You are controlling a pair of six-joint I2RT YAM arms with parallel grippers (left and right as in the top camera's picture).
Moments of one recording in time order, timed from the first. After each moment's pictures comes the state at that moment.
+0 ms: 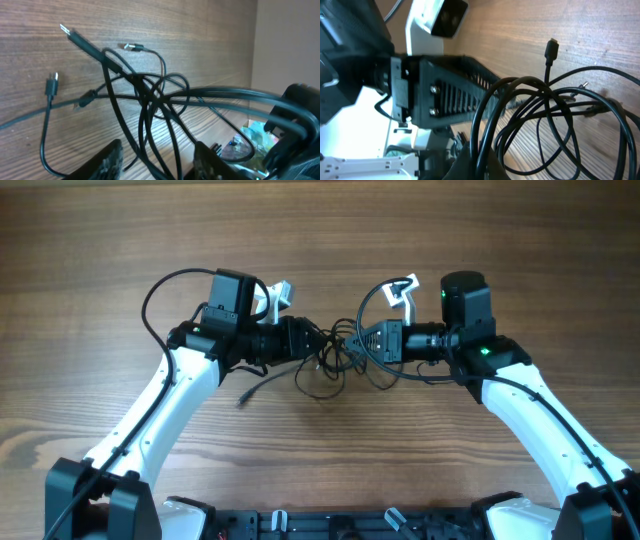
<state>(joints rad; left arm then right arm) -0.30 1.49 1.01 -0.53 0.69 -0.50 0.27 1.41 0.86 -0.15 -1.02 0.55</state>
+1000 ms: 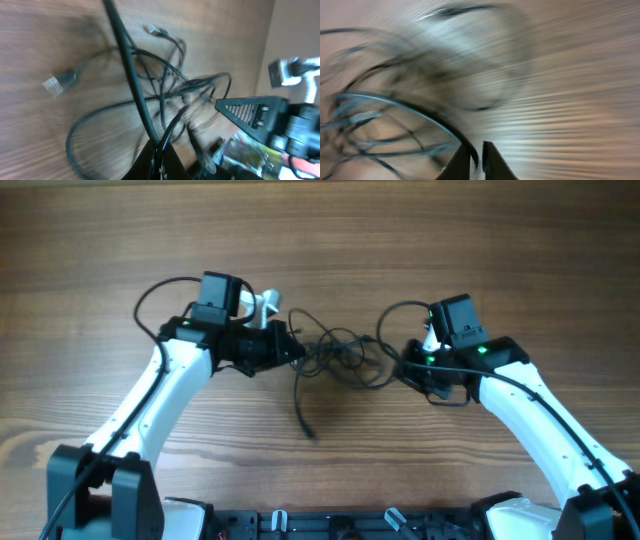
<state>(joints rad) -0.21 1.53 1.01 -0.64 0.72 -0.41 0.29 1.41 0.88 -0.72 -0.28 0.76</state>
